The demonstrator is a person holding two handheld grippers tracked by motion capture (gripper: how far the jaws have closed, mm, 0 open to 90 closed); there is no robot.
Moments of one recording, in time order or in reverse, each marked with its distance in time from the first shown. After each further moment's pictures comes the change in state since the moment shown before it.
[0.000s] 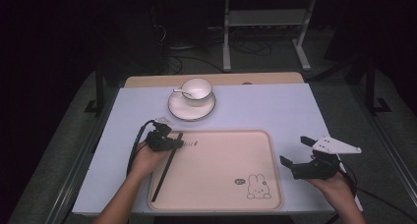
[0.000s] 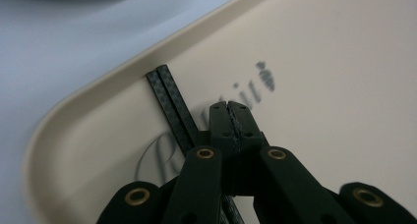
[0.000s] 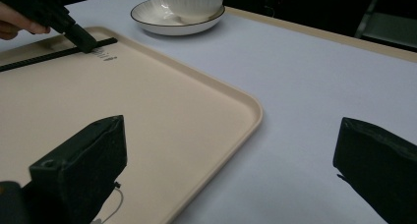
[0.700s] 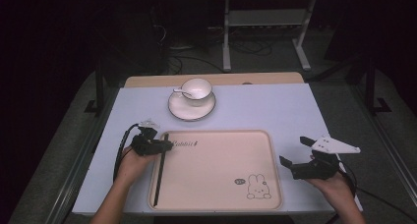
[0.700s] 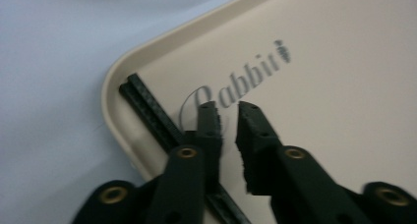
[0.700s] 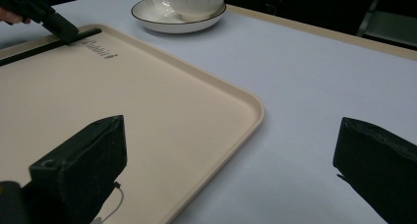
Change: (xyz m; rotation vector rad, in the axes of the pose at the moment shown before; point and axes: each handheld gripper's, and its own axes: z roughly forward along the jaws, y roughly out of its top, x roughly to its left) left arm 0.005 -0.020 -0.033 -0.067 0.024 -0.007; right arm 0.000 0.000 0.001 0.009 0.004 -0.004
